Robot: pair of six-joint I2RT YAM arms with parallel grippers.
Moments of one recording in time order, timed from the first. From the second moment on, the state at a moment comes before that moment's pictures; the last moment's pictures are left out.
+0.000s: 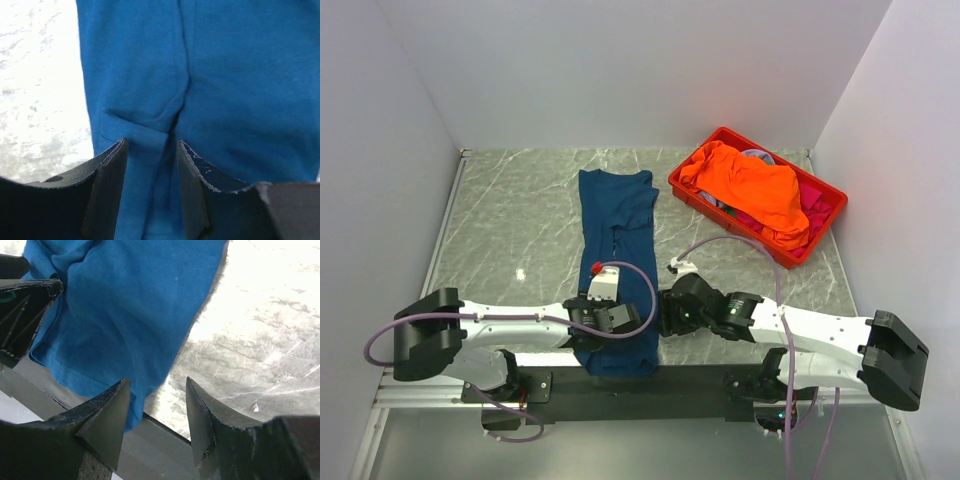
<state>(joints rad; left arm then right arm) -1.27 1.37 0.73 -0.63 -0.73 -1.07 1.03 1.11 0.57 -0.33 0.08 0.75</state>
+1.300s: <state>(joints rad) -1.25 1.47 0.73 -0.59 -0.76 -1.12 1.03 1.08 0.52 -0.29 0.05 0.76</state>
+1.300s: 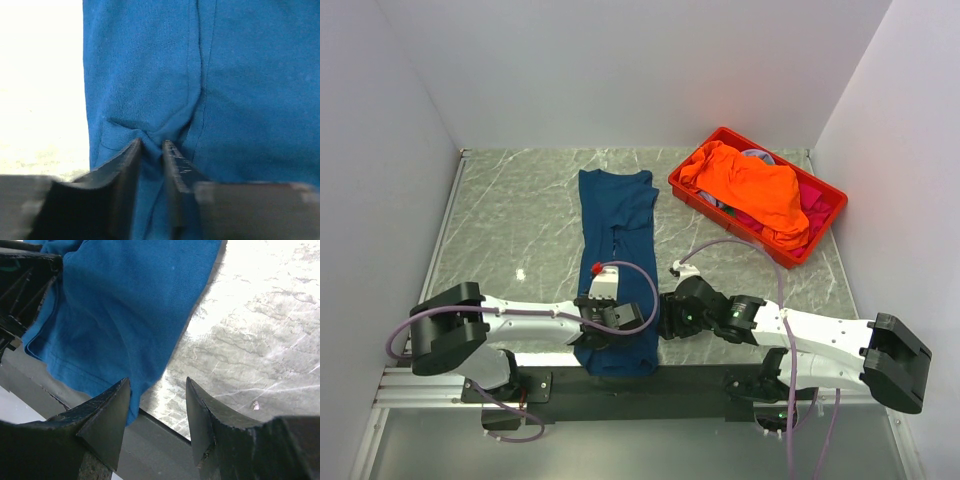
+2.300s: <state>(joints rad) -1.30 1.11 0.56 -0.41 -0.55 -0.91 1.03 1.15 0.52 -0.28 0.03 0.76</state>
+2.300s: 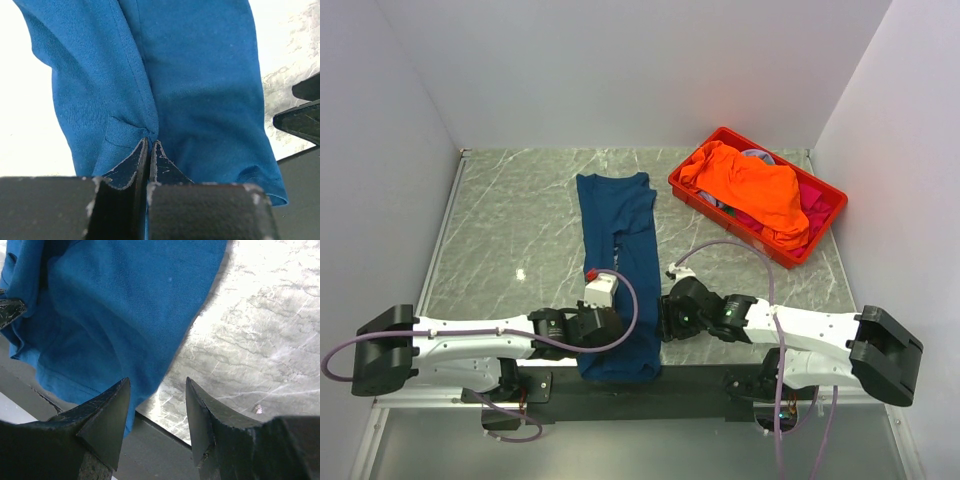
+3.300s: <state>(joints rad) -1.40 1.10 0.56 -0.38 -0.46 -0.90 1.03 1.17 0.52 -0.28 0.01 0.75</state>
